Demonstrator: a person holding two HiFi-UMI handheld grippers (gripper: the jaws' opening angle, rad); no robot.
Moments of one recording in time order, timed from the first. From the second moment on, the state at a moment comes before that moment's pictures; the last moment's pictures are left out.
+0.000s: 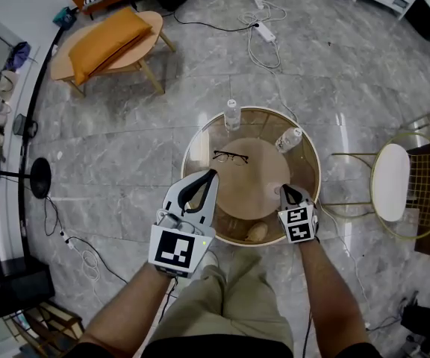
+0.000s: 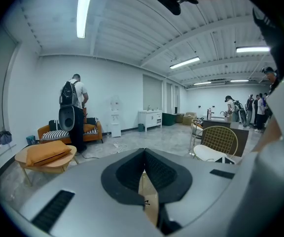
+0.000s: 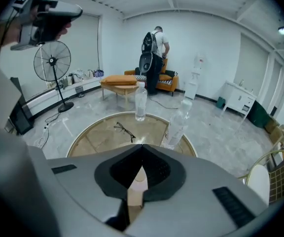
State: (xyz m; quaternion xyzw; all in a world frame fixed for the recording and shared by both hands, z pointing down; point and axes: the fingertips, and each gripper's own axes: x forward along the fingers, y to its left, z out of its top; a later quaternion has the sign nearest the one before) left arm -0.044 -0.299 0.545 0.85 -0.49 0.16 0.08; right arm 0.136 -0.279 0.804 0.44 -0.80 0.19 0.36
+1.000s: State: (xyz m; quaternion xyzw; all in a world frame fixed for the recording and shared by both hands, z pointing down) left arm -0.054 -0.254 0.429 0.87 -0.48 0.12 0.04; right arm 0.083 -0.248 0.518 0.45 -0.86 0.10 0.21
